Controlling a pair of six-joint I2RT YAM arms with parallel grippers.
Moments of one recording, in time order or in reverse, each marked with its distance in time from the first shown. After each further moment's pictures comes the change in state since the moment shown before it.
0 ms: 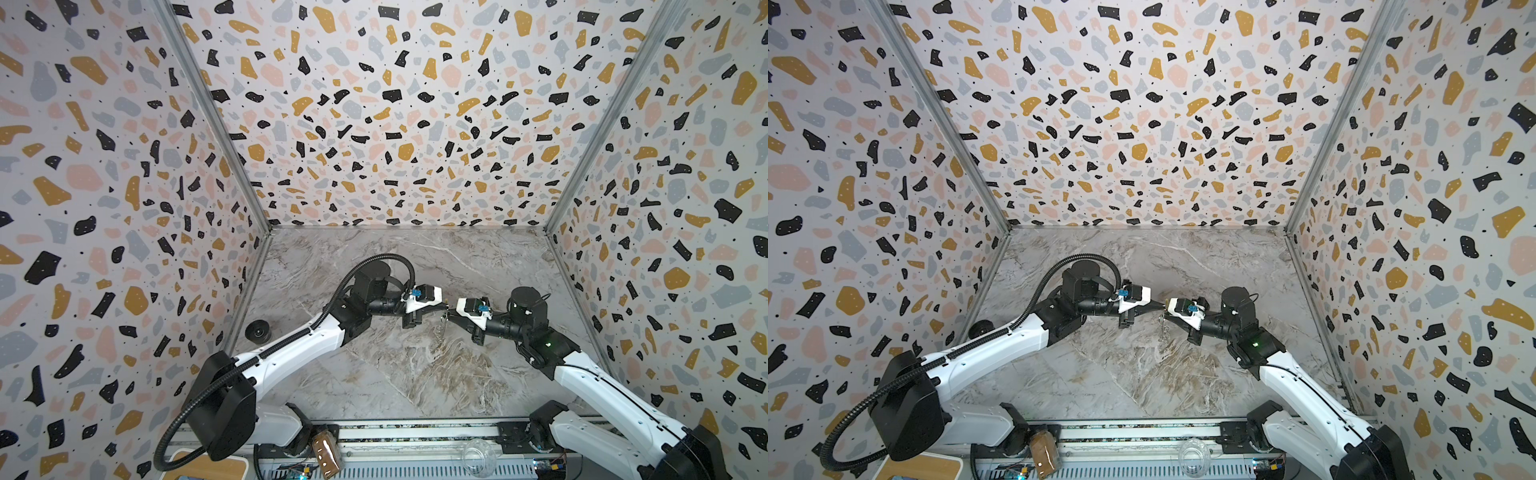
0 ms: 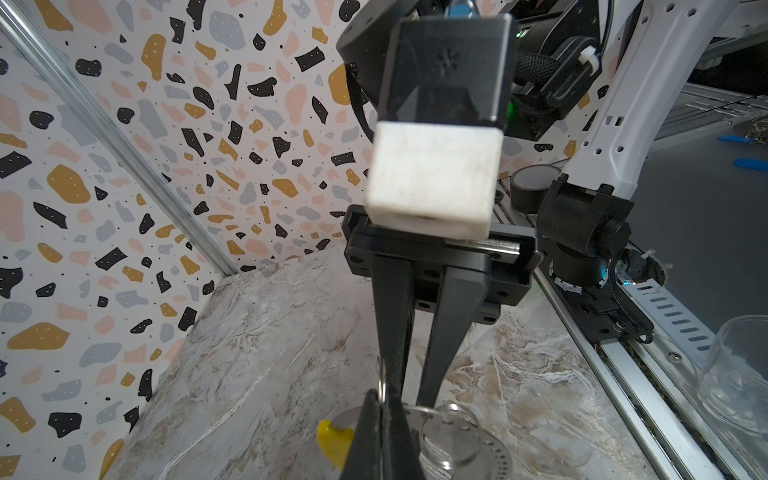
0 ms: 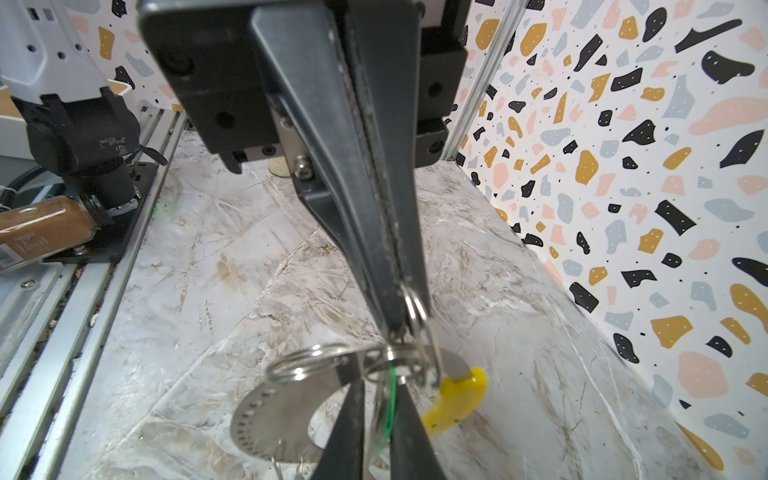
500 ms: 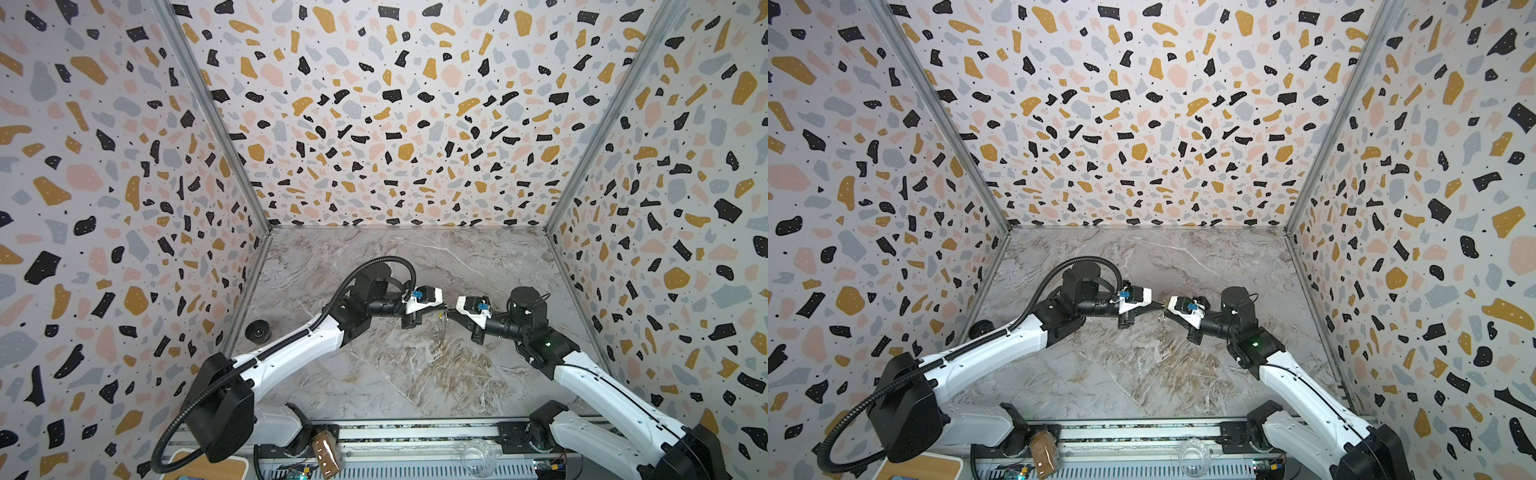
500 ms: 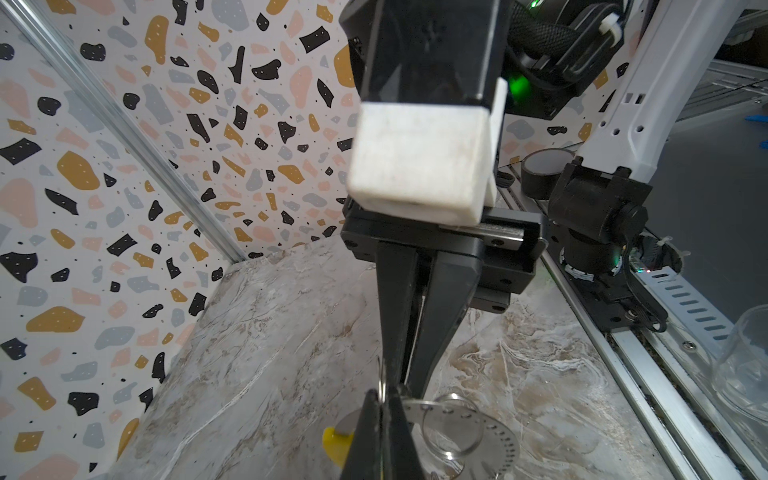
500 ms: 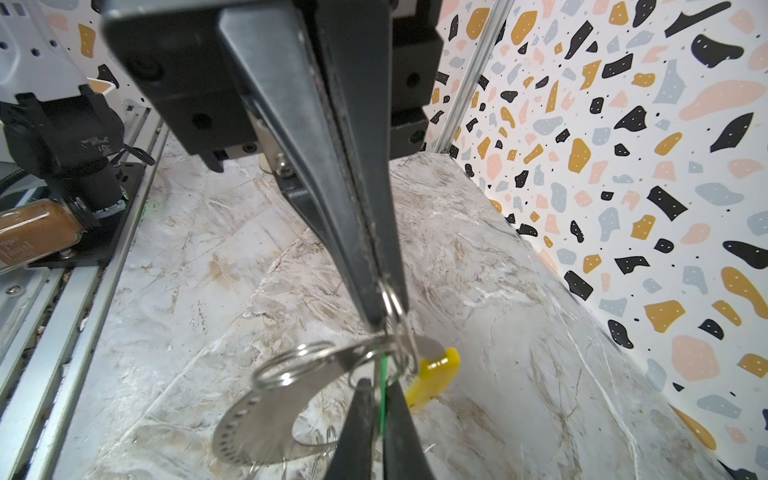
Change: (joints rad) left arm 0.000 -0.015 0.000 -0.038 -0.065 0.039; right arm 0.000 0.000 0.000 -0.009 0.036 0.012
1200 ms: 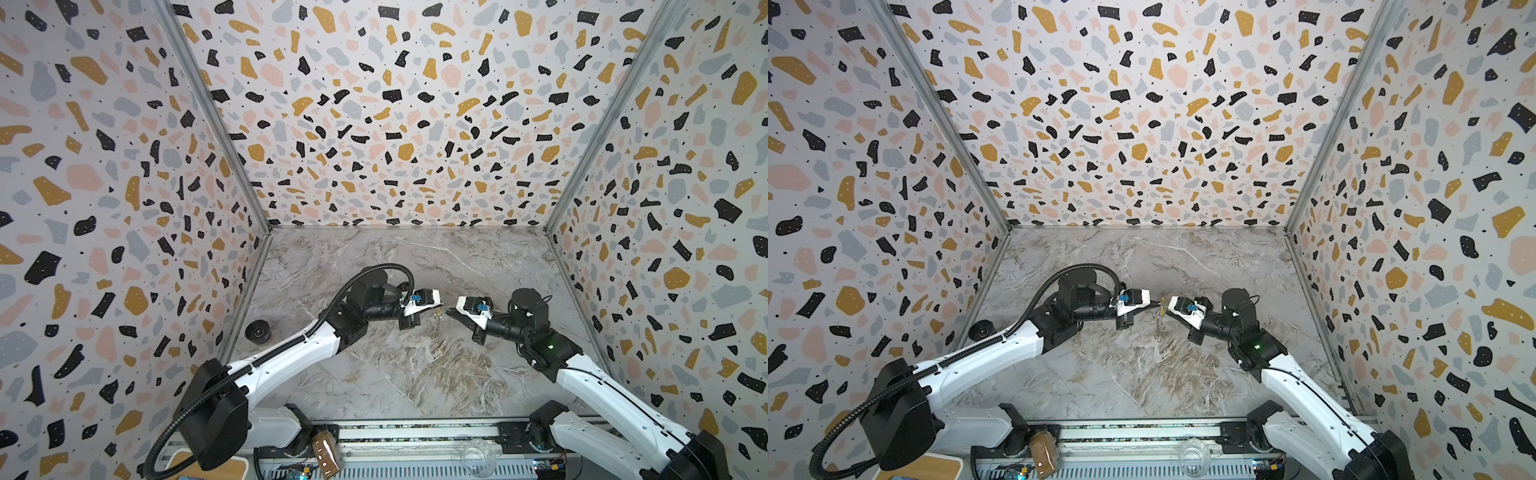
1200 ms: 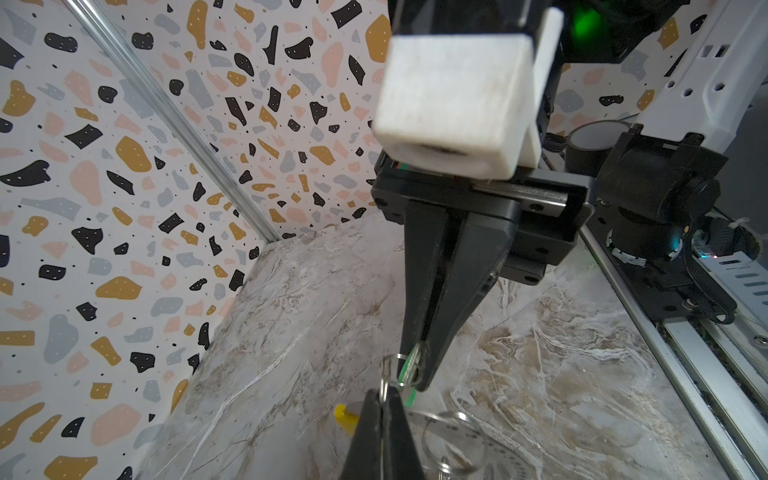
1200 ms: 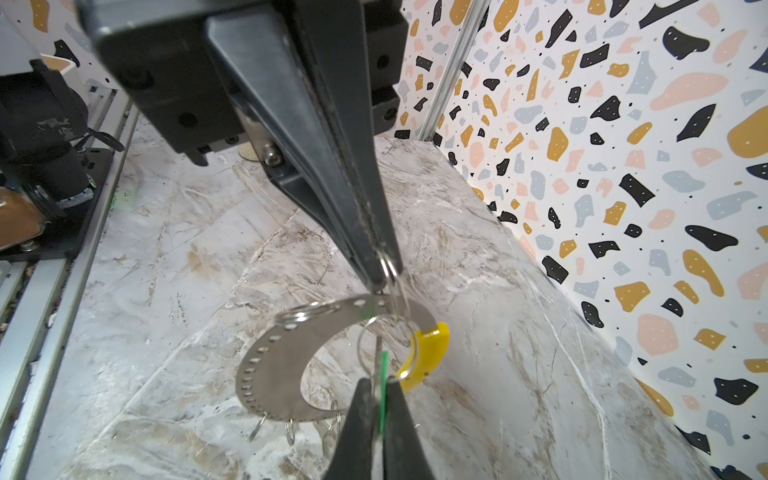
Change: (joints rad) left arm -0.003 -0.046 -0.065 0.040 -0.123 0.003; right arm 0.005 -0.030 0.003 -0.038 0.077 -0.018
